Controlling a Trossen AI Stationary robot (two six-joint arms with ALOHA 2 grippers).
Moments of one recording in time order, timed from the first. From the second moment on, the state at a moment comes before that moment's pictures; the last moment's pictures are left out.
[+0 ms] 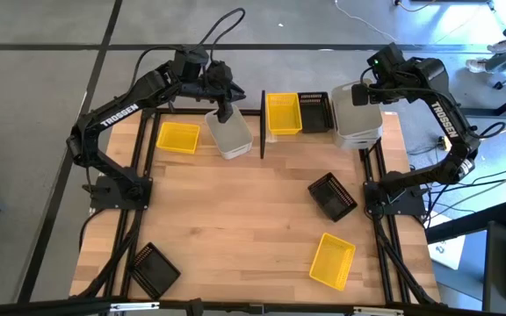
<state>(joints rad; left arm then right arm) 0.58 1.48 1.64 -0.57 0.20 0.13 -0.93 1.33 1.74 -1.57 0.34 0.49</state>
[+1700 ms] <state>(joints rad) 0.58 1.48 1.64 -0.57 0.23 0.13 -0.62 1.10 1.55 -1.57 -0.05 -0.35</state>
